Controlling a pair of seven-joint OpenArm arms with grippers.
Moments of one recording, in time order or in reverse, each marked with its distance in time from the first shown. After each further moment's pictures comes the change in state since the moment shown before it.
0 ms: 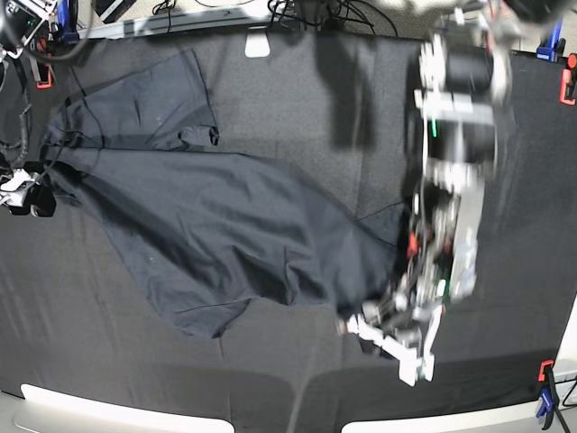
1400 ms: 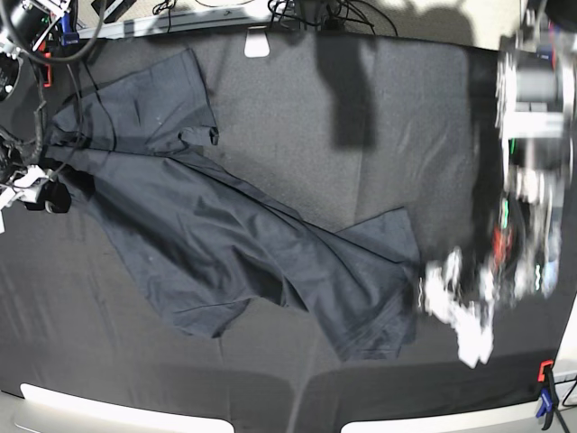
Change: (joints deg) left arm 4.9 -17.2 -0.2 3.1 -20.0 -21.1 24.5; right arm 0.0 -3.7 0.0 -0.1 -0.2 0.1 0.0
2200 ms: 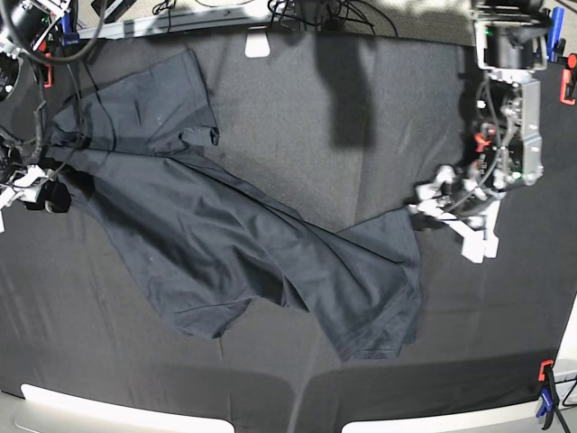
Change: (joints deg) left arm 21.3 6.0 -5.9 15.5 5.7 12.8 -3.1; right arm 0.0 0.0 0.0 0.0 -0.1 0.0 0.0
